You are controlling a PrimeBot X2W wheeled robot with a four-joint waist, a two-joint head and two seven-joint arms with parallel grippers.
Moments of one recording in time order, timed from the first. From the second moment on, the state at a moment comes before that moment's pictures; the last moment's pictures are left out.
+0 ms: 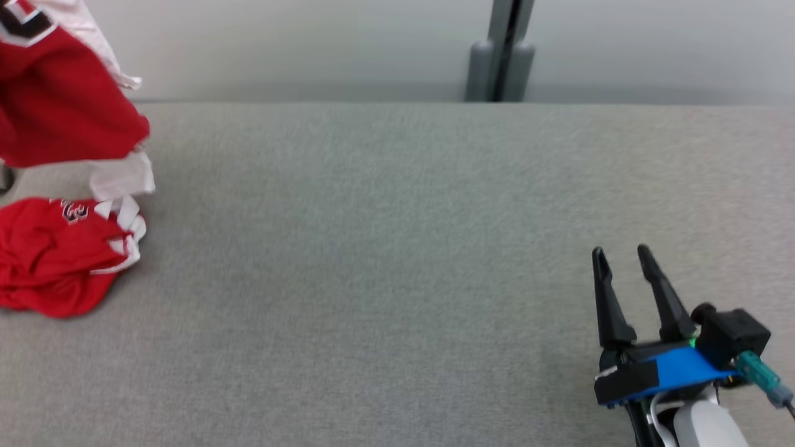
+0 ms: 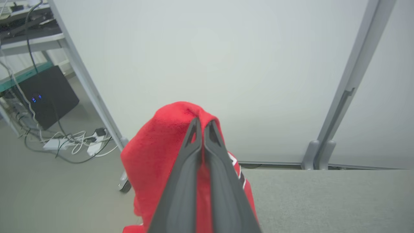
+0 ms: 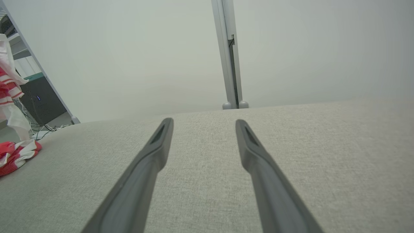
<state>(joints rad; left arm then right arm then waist) -0.86 0.59 -0.08 0.10 -0.50 -0.04 0.69 -0.16 -0.05 0.02 0.23 0.23 0.13 -0.26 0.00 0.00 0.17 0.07</state>
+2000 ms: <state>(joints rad) -0.10 0.23 -0.23 0.28 -0.45 0.05 -0.26 -0.05 -0.05 -0.03 0.20 0.14 0.13 -0.14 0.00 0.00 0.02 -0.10</state>
